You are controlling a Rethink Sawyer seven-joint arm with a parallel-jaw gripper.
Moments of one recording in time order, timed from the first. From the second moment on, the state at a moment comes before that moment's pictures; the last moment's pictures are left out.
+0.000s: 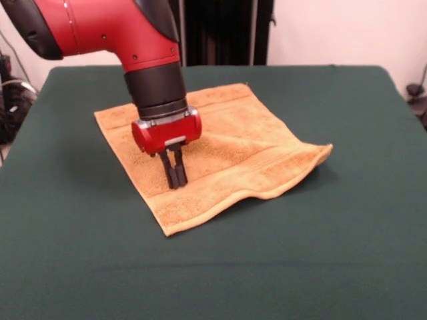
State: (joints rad) arm -0.92 -0.36 0.75 1.69 -1.13 0.29 1.59
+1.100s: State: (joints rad) arm -1.18 -0.33 0.80 1.73 -1.02 0.40 1.45
